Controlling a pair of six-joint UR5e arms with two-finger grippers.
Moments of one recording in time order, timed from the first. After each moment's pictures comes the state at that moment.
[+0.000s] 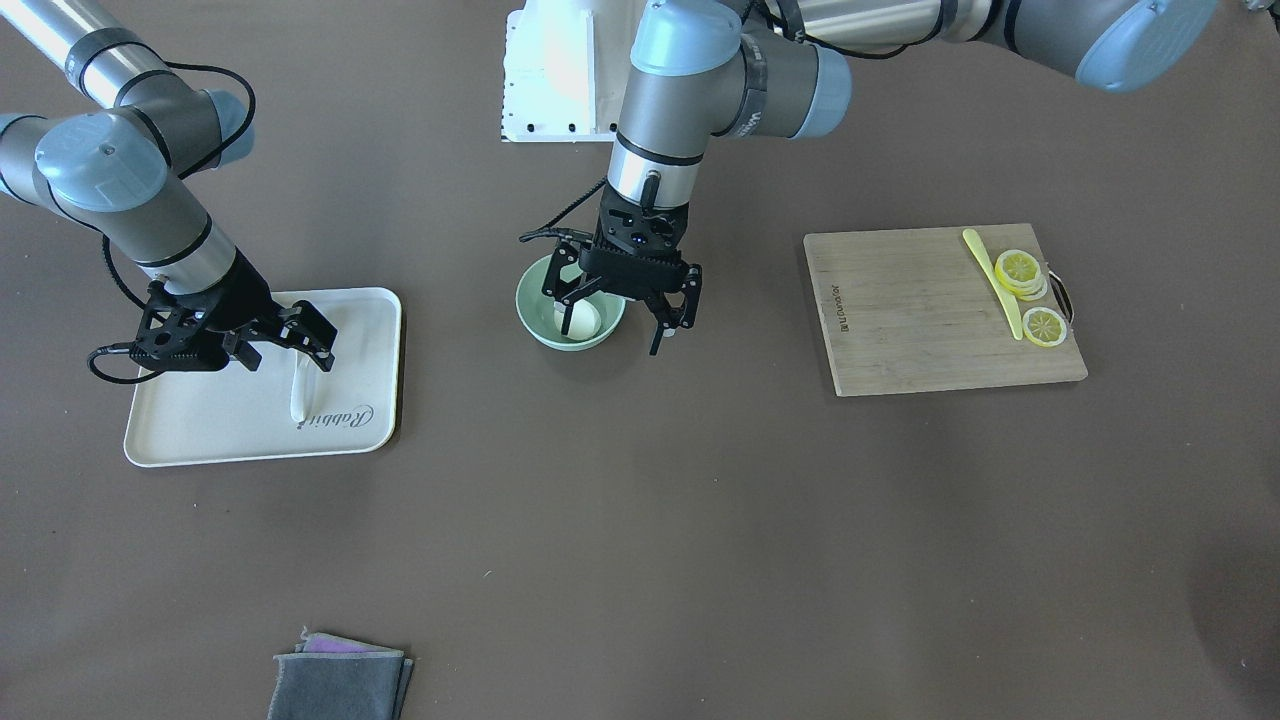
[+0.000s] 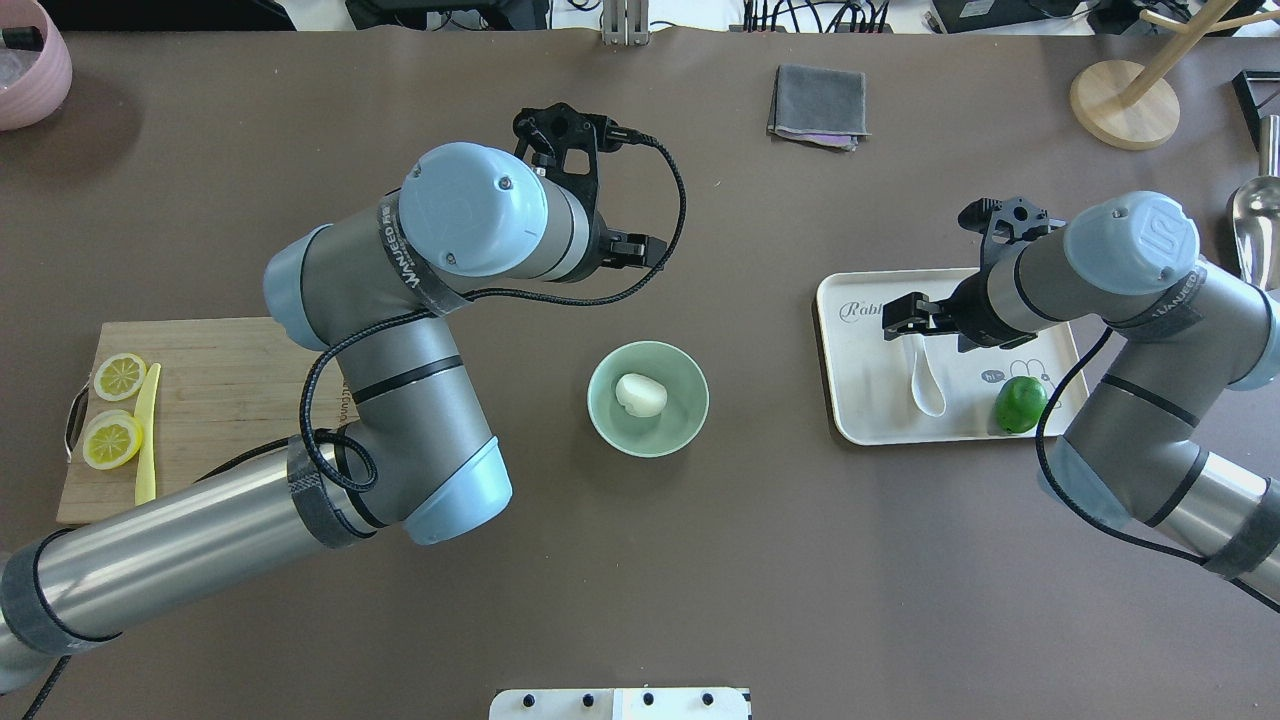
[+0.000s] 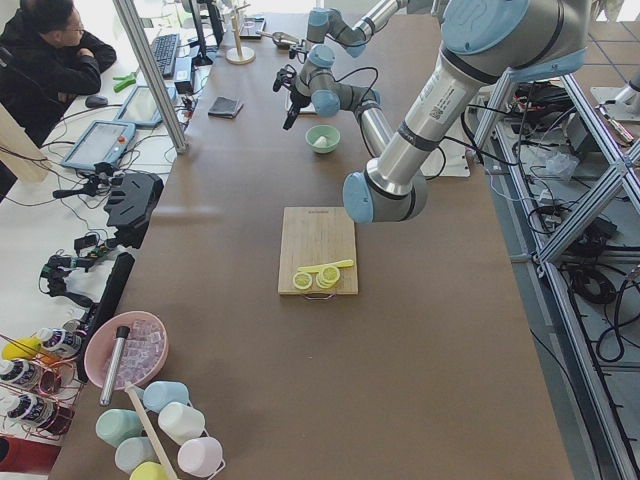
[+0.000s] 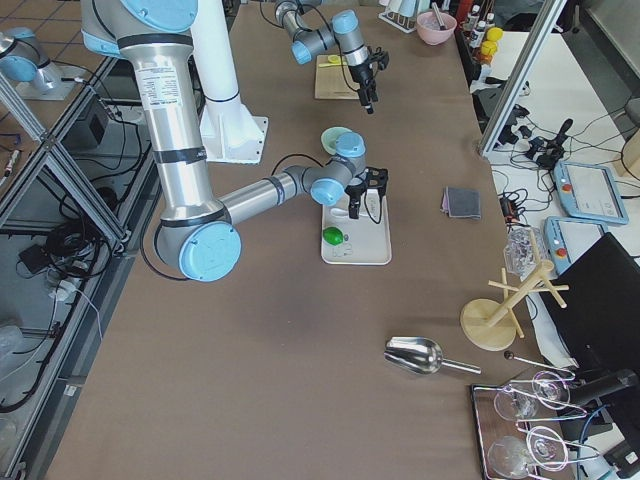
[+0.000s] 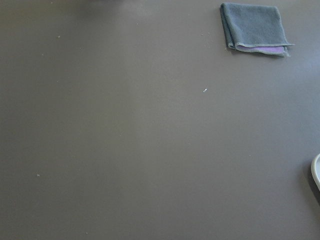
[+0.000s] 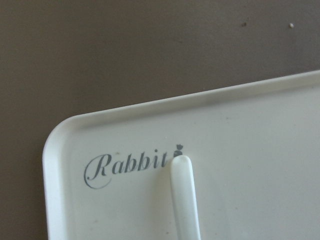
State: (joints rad) left arm -0.57 -2.36 -1.61 -1.83 -1.63 -1.05; right arm 0.75 -1.37 1.69 -1.06 2.00 1.20
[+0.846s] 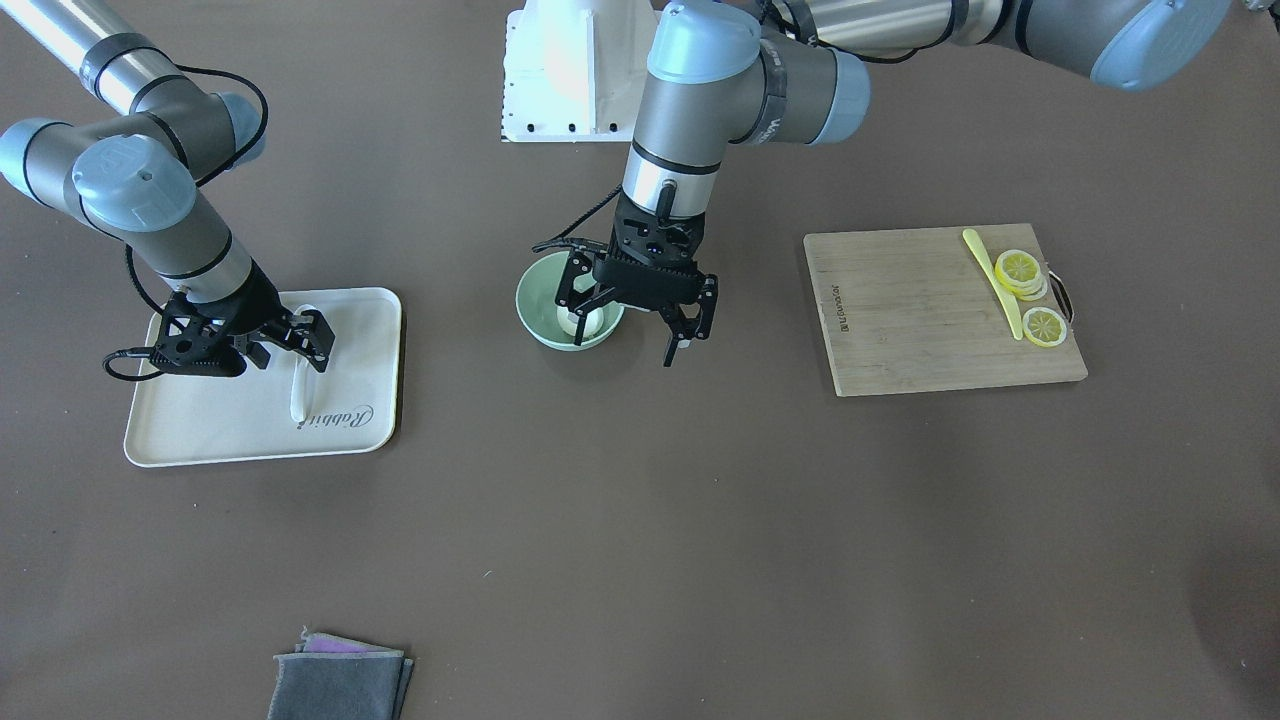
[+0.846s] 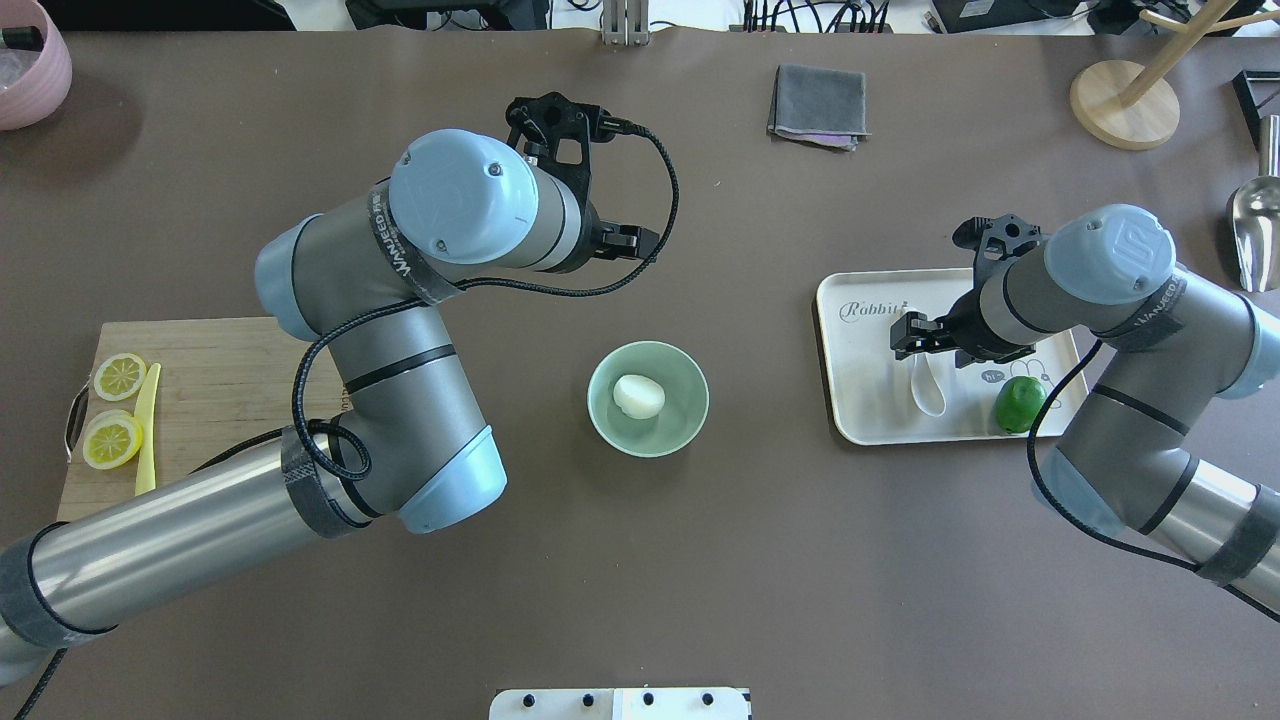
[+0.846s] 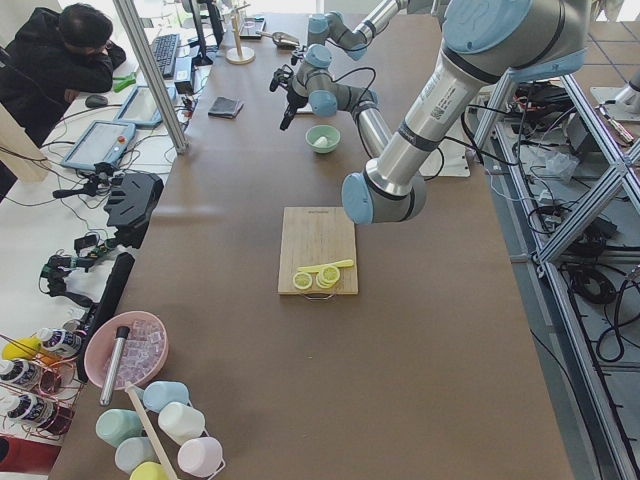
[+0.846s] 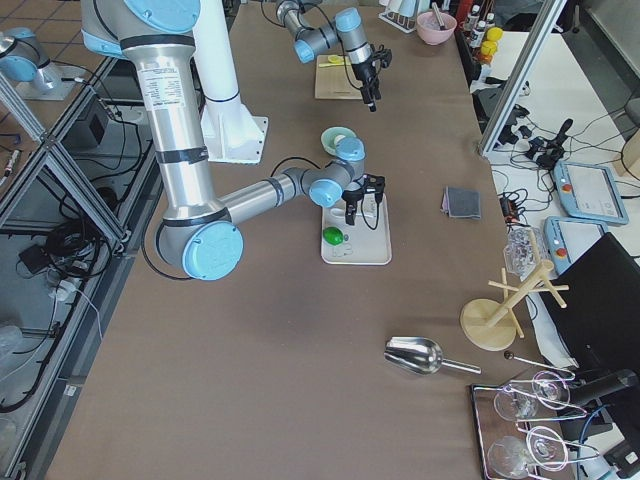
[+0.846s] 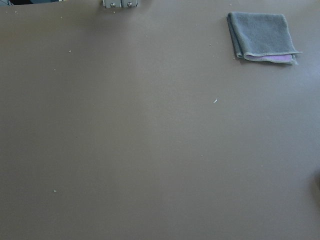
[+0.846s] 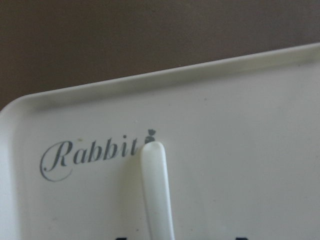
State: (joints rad) left arm -0.59 -2.36 -1.61 -1.83 -1.64 -1.02; right arm 0.74 -1.36 1.67 -1.15 1.99 1.17
